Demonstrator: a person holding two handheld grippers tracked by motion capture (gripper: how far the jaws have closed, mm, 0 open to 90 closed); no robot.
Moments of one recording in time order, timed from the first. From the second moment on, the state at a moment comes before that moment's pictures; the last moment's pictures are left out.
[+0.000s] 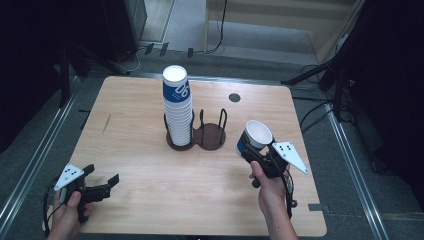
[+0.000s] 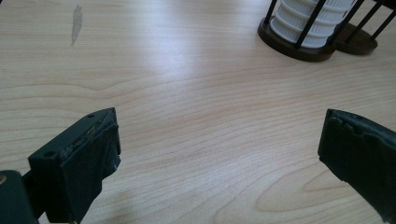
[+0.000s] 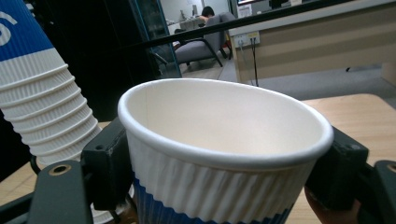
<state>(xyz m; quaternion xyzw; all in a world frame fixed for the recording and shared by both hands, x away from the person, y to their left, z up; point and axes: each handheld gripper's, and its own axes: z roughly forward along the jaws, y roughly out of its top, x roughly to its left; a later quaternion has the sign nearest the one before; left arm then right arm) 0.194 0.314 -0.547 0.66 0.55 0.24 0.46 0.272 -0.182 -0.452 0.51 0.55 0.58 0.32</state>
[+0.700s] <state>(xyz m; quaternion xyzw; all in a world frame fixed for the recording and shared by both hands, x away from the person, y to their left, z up) 0.196 0.311 -0.552 0.67 0.55 0.24 0.44 0.292 -0.195 -0.462 0.49 0.56 0.55 0.38</state>
